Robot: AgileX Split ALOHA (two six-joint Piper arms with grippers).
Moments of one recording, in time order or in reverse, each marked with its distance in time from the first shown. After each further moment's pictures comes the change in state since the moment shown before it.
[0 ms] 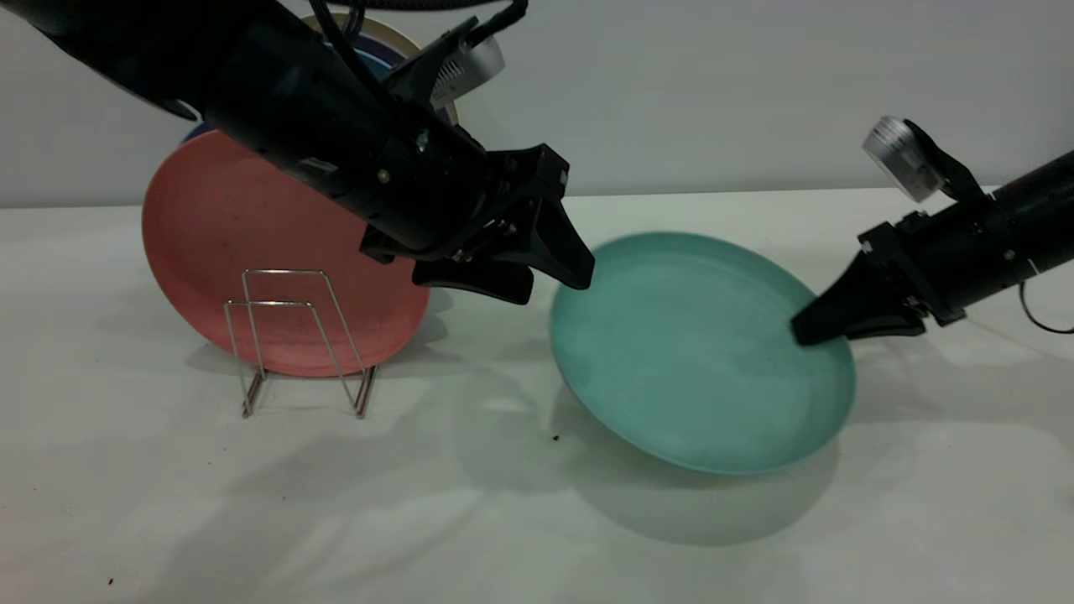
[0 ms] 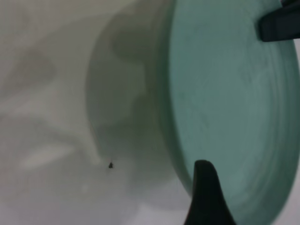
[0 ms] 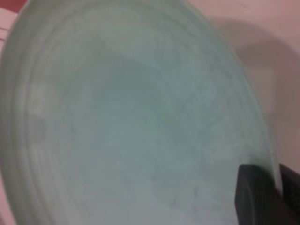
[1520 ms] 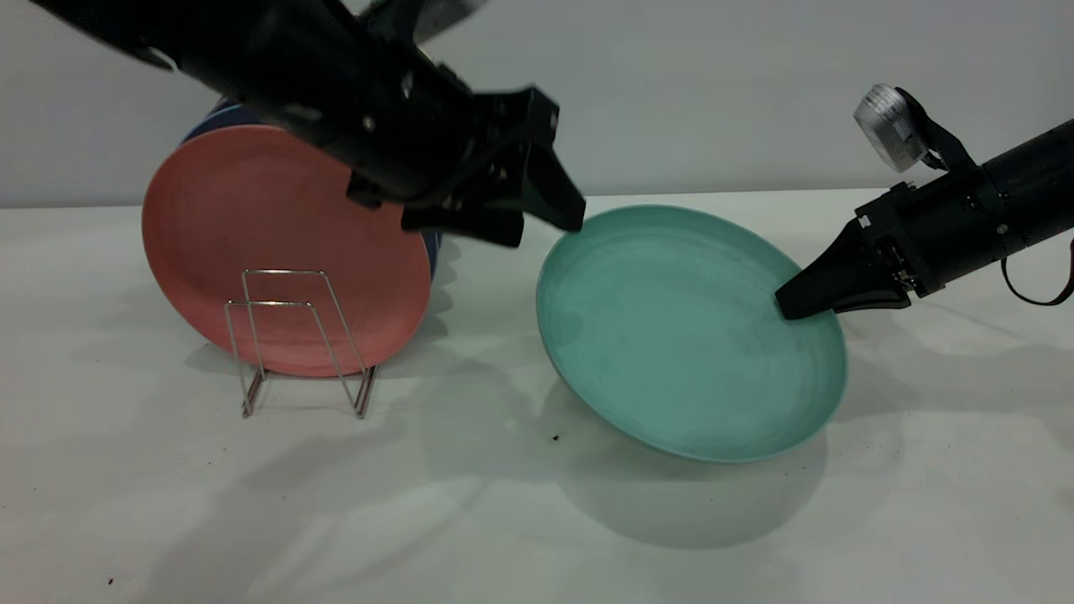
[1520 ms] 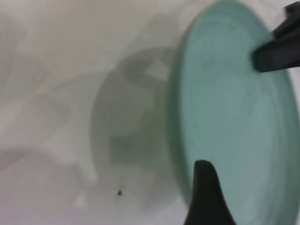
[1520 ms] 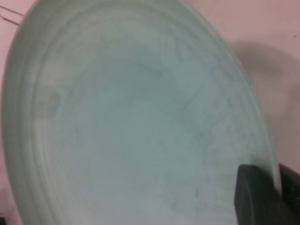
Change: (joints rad) left arm 0.005 -0.045 -0.002 -0.001 -0.047 0.018; right arm 0.007 0.000 -0.058 -0.019 0.086 -0.028
